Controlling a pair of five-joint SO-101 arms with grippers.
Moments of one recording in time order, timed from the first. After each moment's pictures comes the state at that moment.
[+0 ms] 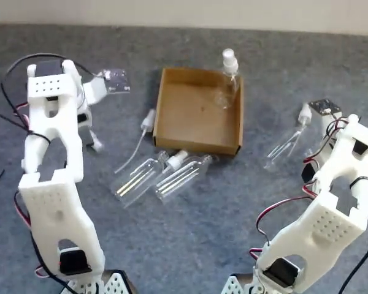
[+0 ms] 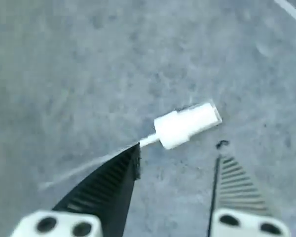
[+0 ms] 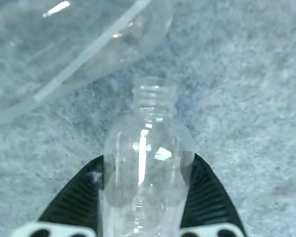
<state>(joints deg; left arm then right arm) -15.9 33.0 -29.8 88.7 -76.0 29.1 26.8 -4.9 73.5 54.0</state>
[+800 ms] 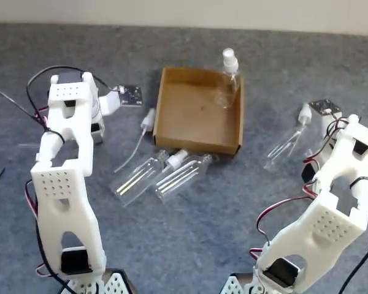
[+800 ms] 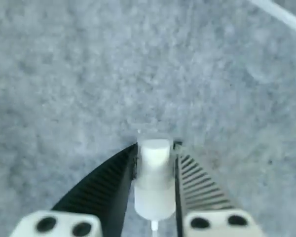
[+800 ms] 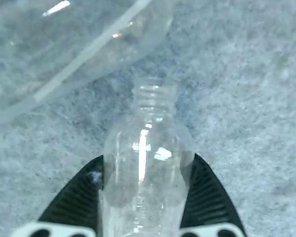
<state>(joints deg) -12.9 44.8 -31.2 83.6 -77.1 29.3 26.8 -4.9 73.5 54.0</state>
